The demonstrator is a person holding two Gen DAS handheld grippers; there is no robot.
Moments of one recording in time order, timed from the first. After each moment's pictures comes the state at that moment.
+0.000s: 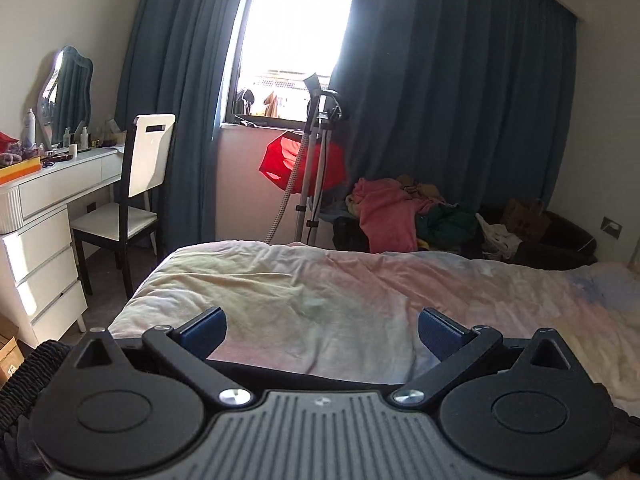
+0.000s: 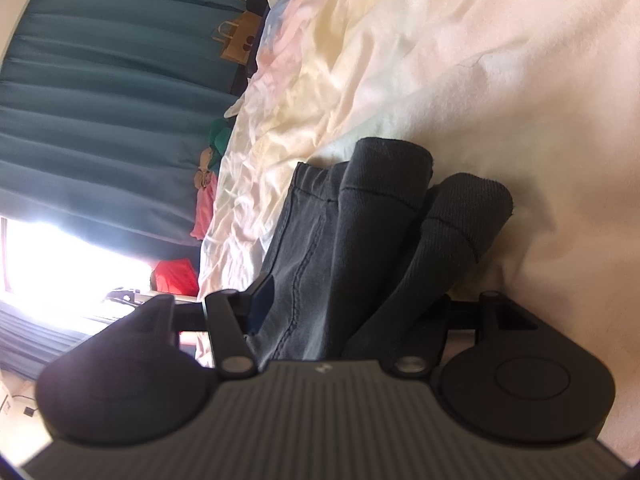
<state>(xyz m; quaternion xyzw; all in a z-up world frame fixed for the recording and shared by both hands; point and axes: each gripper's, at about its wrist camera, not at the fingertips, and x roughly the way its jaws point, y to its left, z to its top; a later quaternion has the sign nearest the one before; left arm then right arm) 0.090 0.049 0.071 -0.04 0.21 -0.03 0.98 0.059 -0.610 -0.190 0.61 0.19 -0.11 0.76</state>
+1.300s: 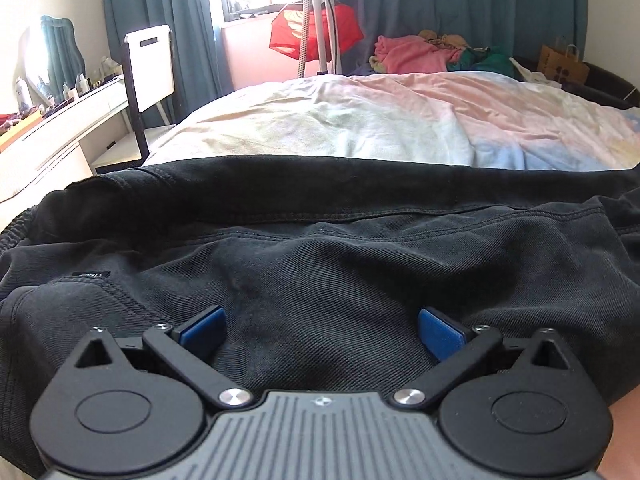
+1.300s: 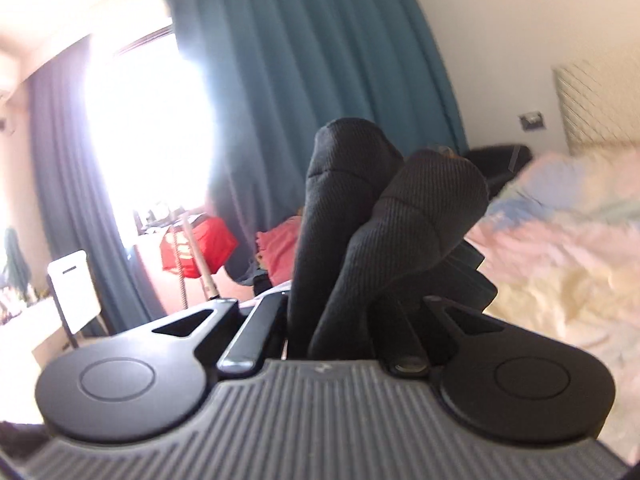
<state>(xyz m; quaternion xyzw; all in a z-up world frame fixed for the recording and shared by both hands) 0.072 0.065 -0.109 0.05 0.37 0.02 0.93 0.115 -0.406 0.027 0.12 0.06 -0.04 0.99</state>
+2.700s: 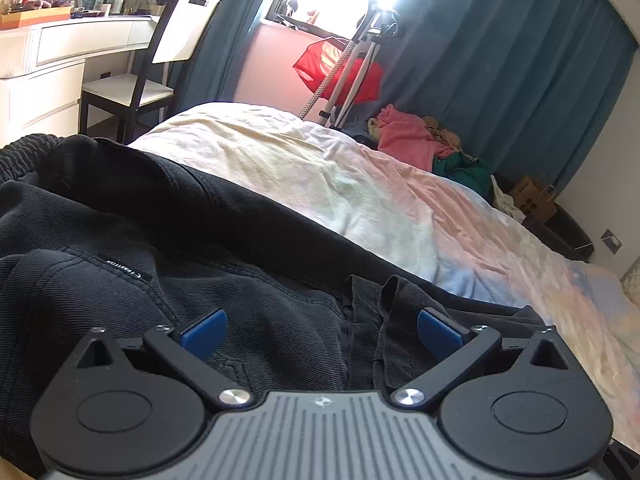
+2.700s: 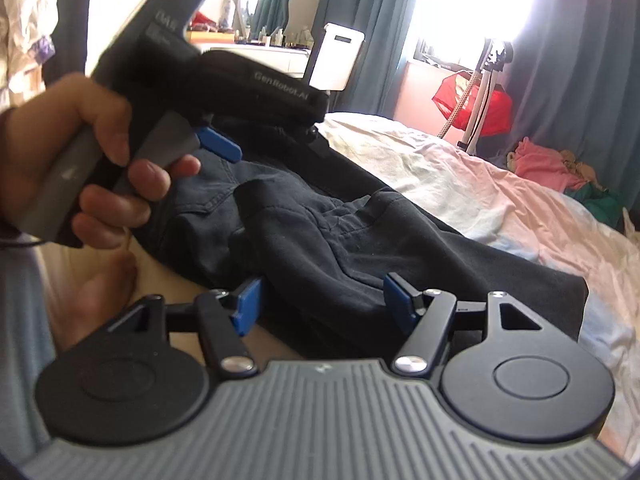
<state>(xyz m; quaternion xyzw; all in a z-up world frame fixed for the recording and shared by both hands) 0.036 0.157 -0.042 -0.18 0.32 -0.04 0.93 0.020 -0.151 -0.075 -0.14 0.23 0.30 0.92</state>
